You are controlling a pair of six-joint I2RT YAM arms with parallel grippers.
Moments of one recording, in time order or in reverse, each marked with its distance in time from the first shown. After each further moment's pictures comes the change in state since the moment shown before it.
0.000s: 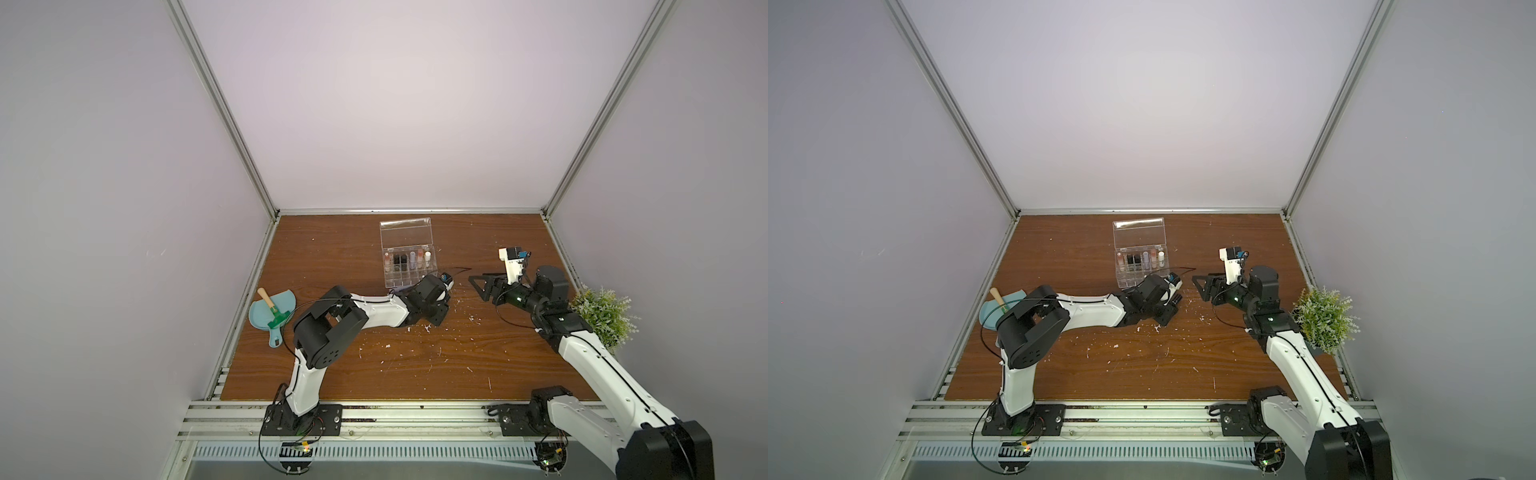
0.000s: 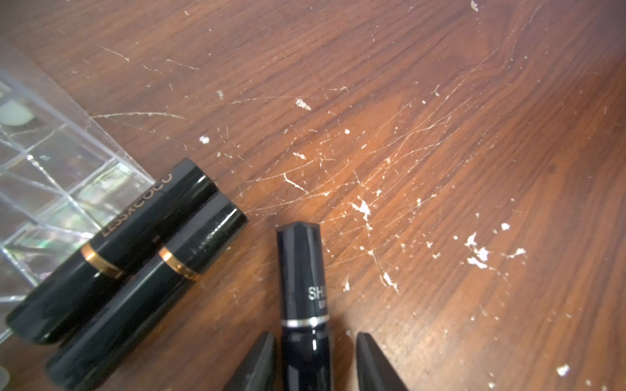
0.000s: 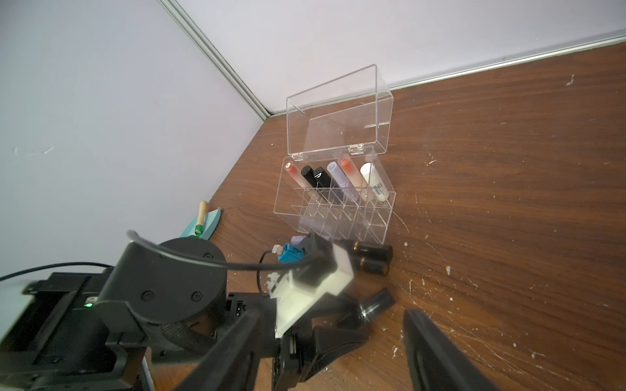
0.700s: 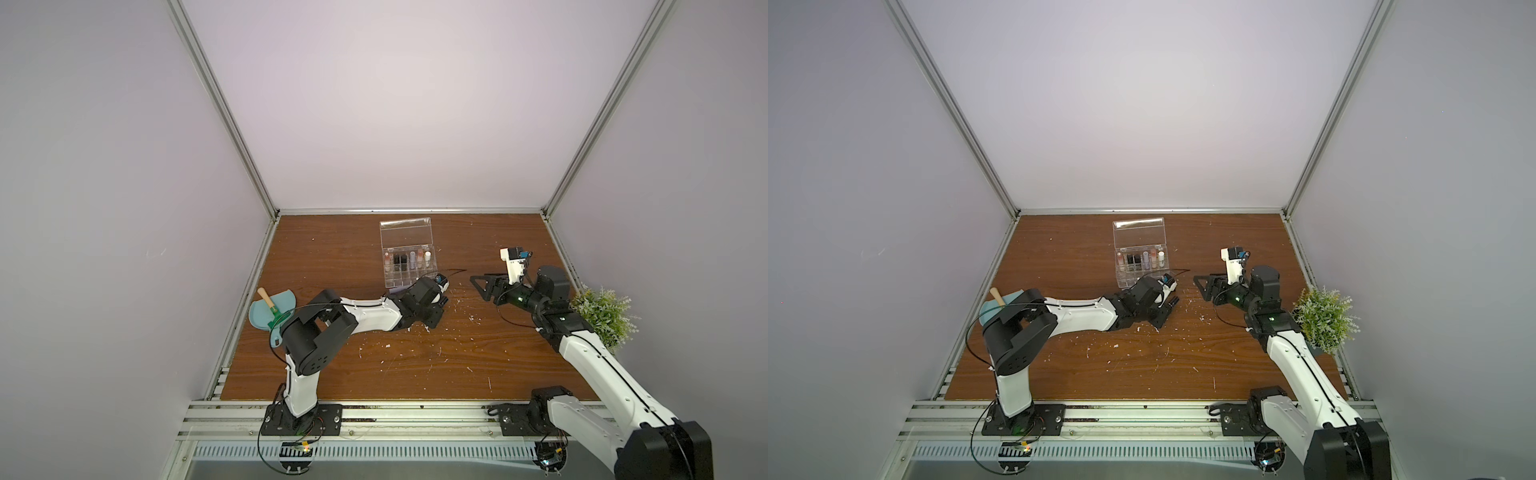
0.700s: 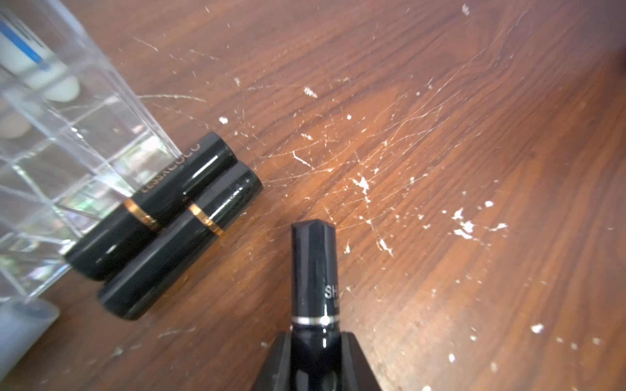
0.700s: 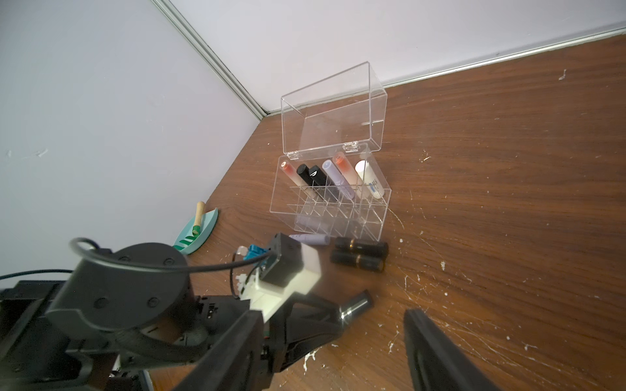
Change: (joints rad) left arm 0.000 -0.111 -0.096 0.015 0.008 -0.029; right arm -0.014 0.000 0.000 -0.019 -0.009 -0.001
